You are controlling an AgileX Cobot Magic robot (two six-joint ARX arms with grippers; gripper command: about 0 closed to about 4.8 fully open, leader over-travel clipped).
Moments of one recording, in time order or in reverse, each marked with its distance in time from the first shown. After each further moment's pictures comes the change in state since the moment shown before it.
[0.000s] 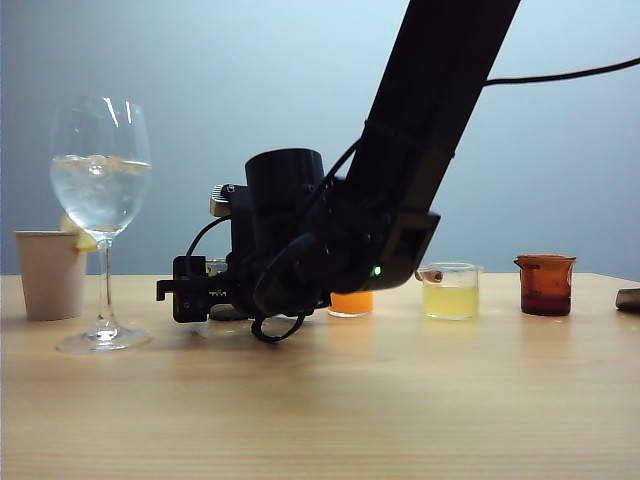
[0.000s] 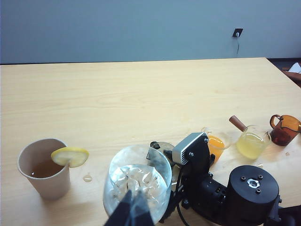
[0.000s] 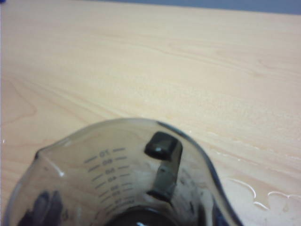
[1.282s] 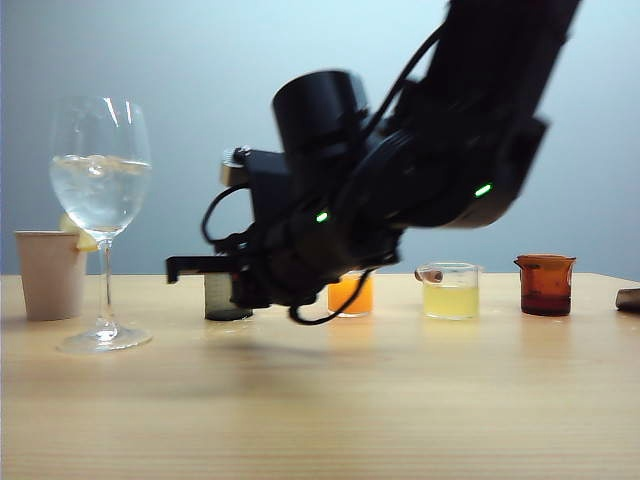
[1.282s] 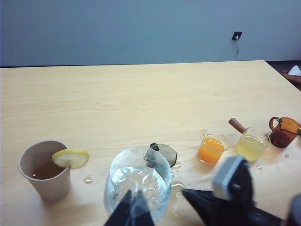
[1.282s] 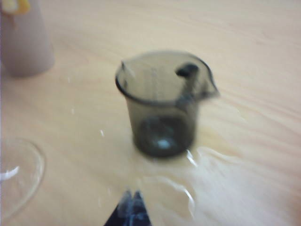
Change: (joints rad) left arm 0.000 -0.008 0.000 0.000 0.000 0.000; right arm 0.065 -0.308 -0.369 -0.045 -0.004 0.005
